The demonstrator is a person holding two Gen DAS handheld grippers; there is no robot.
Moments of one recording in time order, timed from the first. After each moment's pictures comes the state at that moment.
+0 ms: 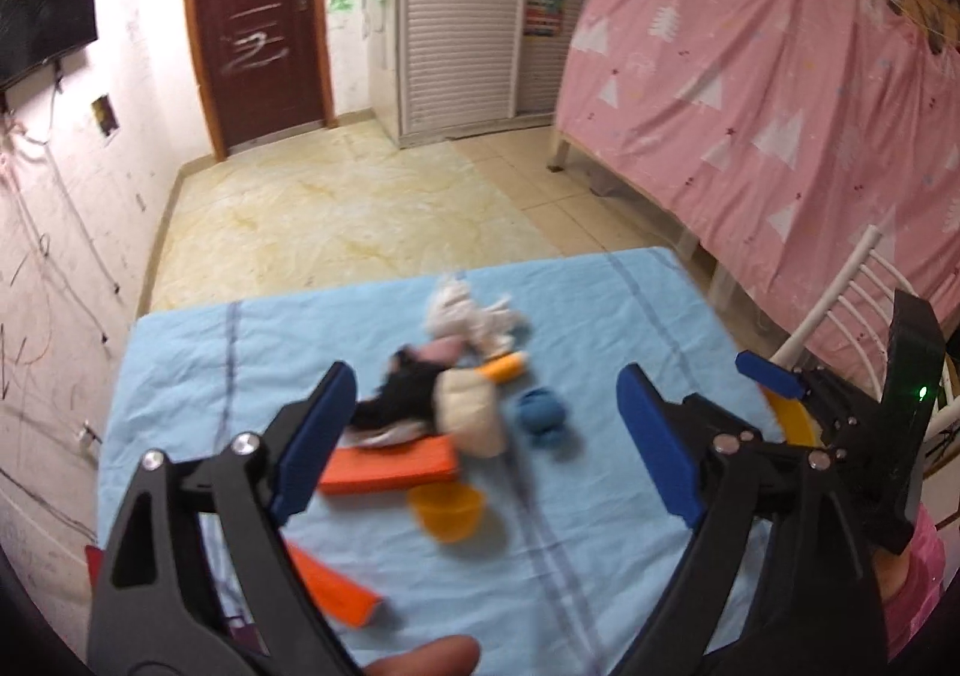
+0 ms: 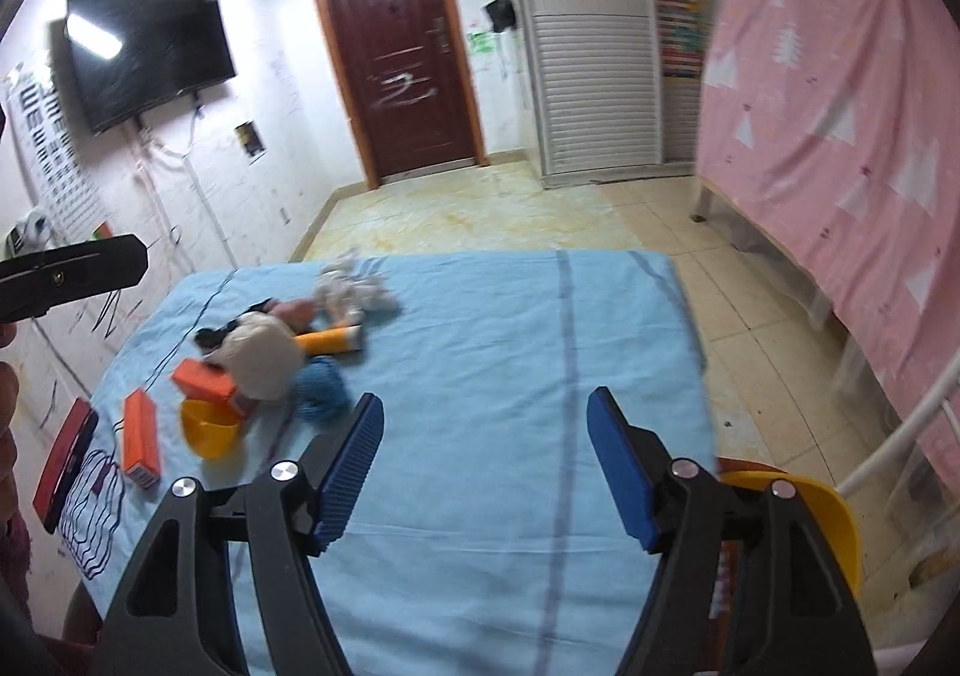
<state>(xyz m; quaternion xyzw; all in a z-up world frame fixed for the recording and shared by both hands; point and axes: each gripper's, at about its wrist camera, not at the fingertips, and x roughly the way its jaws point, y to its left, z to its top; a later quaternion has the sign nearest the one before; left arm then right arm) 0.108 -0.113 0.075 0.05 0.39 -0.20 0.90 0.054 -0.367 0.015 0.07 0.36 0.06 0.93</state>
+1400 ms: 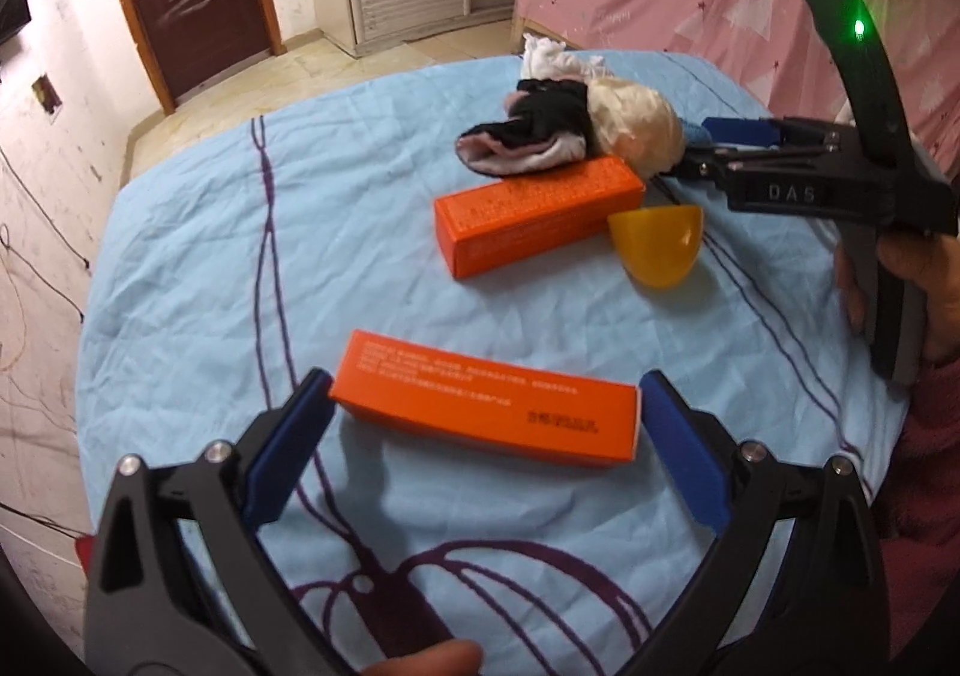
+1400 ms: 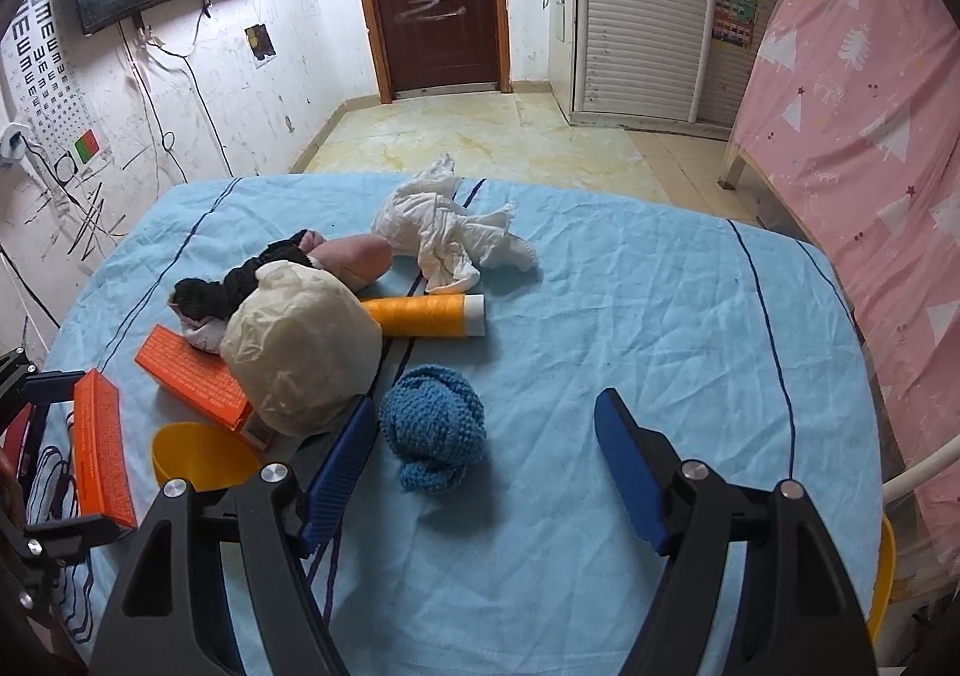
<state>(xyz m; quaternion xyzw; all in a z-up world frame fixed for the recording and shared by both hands) 0.106 -0.013 -0.038 0.13 0.47 -0.26 0.83 0.134 -0.271 -0.027 0.01 0.44 0.06 0.90</state>
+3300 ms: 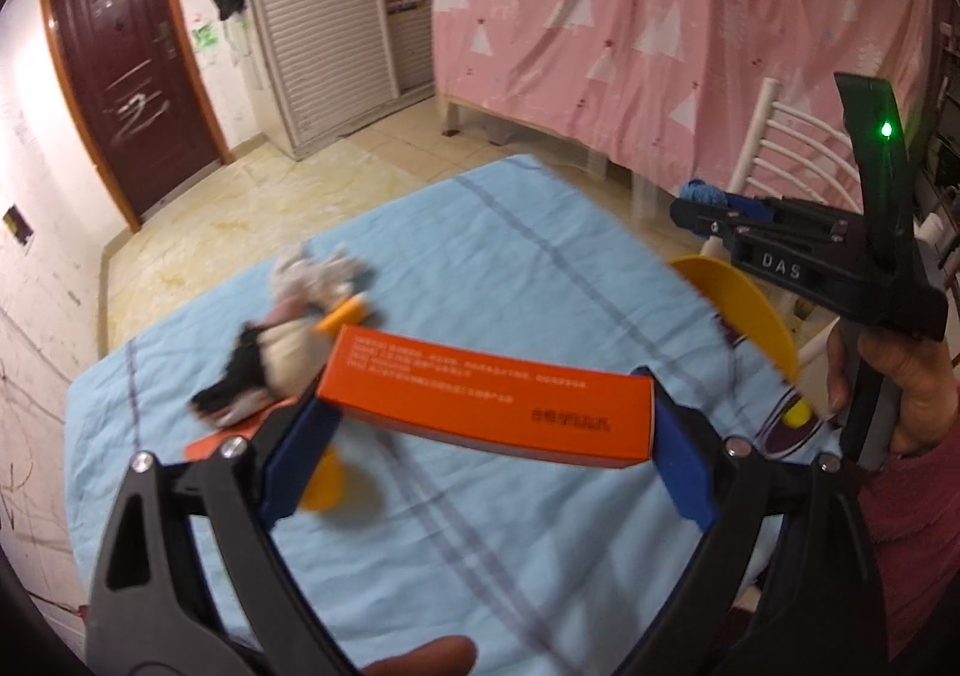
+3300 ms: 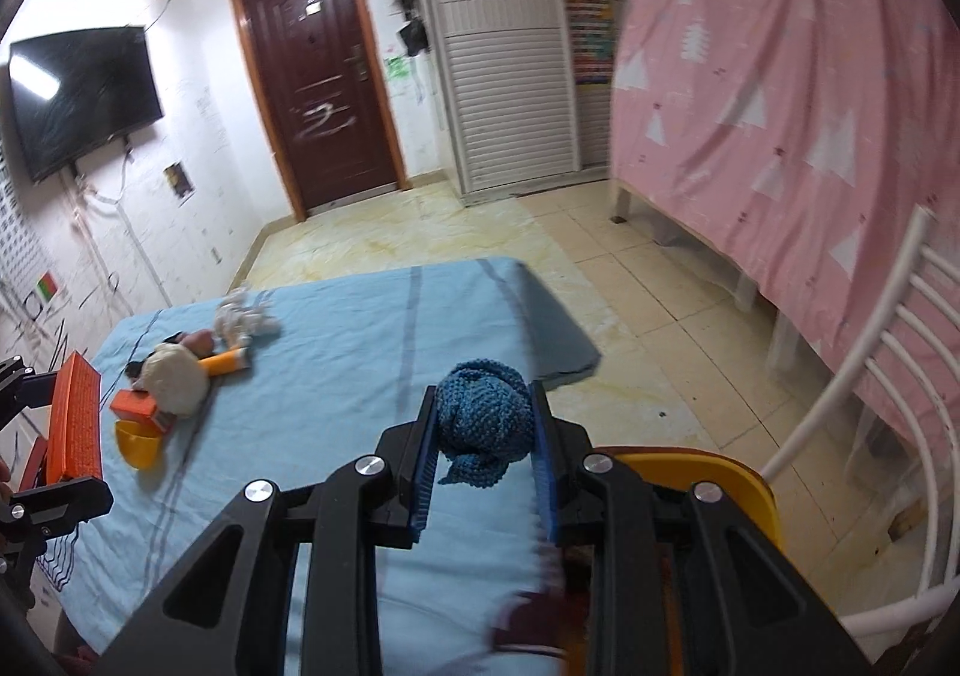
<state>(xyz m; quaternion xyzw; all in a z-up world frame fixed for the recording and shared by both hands) 0.051 -0.198 0.033 0.17 0.38 -0.33 0.85 0.003 -0.467 0.016 0.11 0.33 -0.05 0.94</state>
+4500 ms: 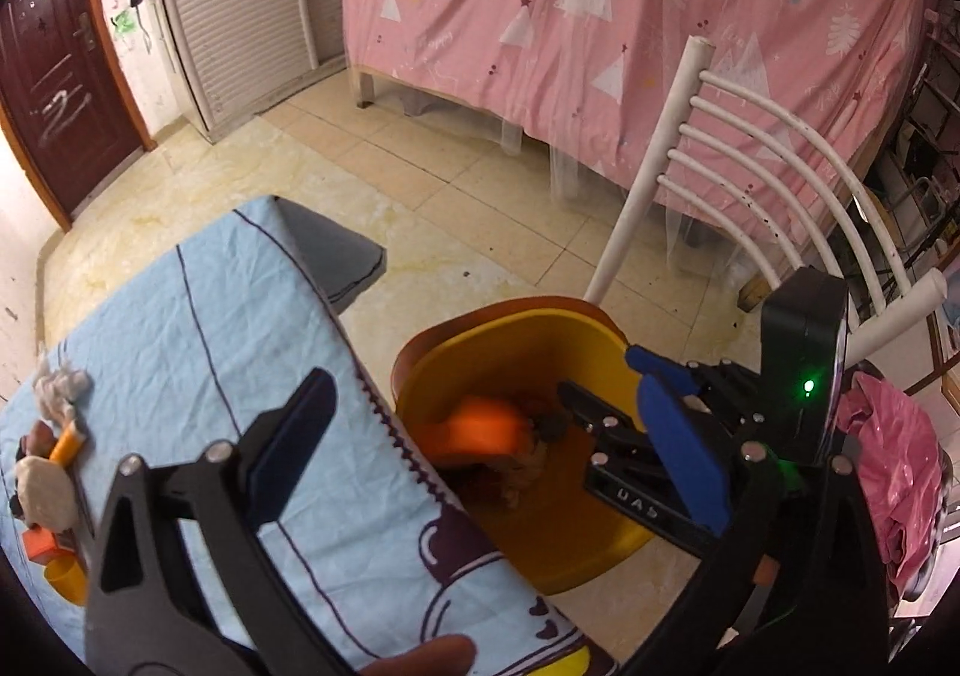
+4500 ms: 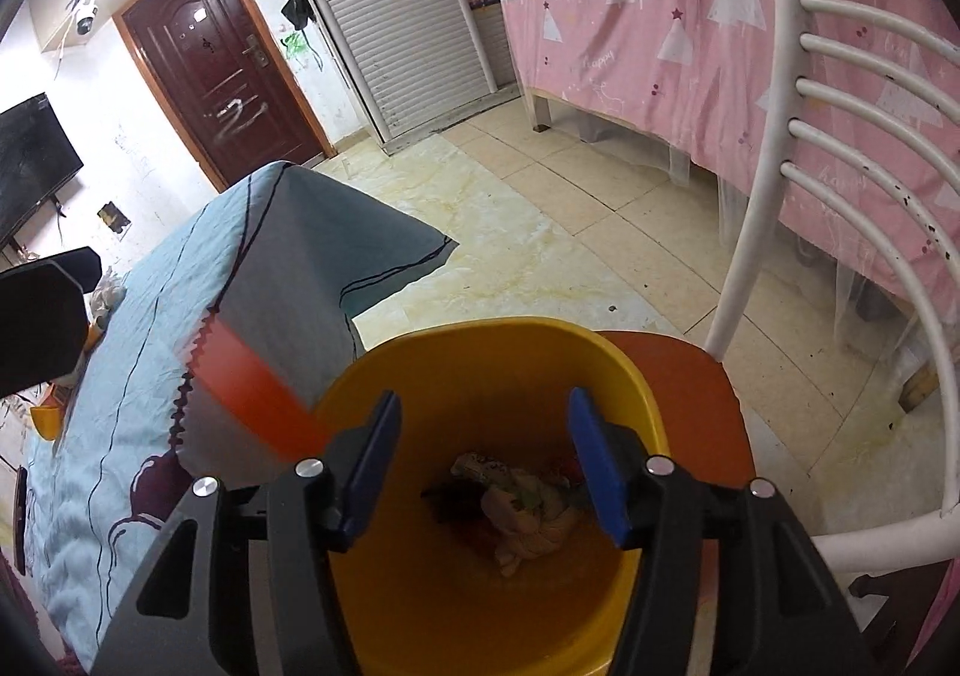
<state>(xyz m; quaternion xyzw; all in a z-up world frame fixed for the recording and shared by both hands) 0.040 -0.410 0.001 0.17 0.43 -0.37 0.81 -0.041 -0.588 -0.085 0.21 0.40 -0.10 0.89</state>
